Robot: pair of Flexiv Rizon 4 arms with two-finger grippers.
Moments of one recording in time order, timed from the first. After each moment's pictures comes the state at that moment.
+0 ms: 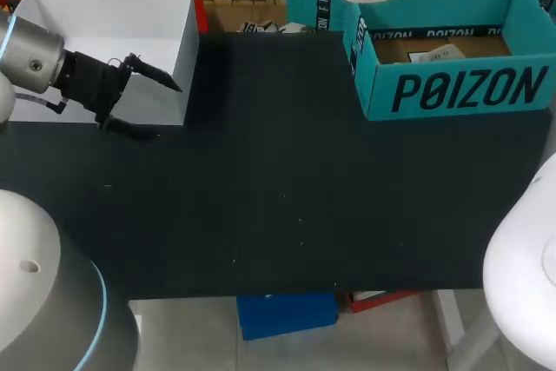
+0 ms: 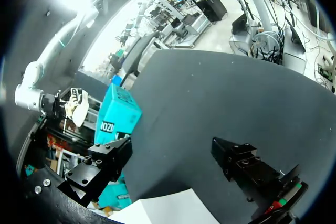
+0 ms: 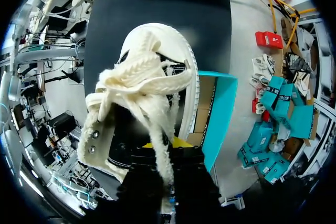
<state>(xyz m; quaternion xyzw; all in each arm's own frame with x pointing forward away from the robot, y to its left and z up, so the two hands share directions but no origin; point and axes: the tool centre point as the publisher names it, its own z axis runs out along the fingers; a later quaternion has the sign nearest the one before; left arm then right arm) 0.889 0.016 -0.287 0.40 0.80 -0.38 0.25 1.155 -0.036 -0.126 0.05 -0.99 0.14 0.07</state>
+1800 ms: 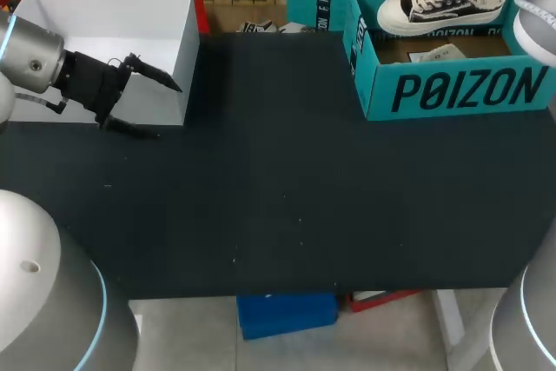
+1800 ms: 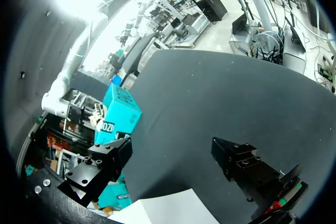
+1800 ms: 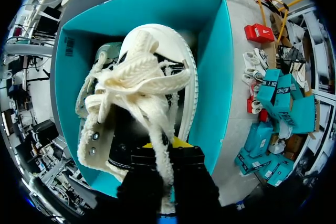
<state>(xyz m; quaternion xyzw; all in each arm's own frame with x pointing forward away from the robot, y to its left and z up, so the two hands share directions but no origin) 0.889 0.016 -0.287 0.40 0.80 -0.38 0.25 1.232 -0.149 -0.272 0.04 -1.00 0.08 0.02</state>
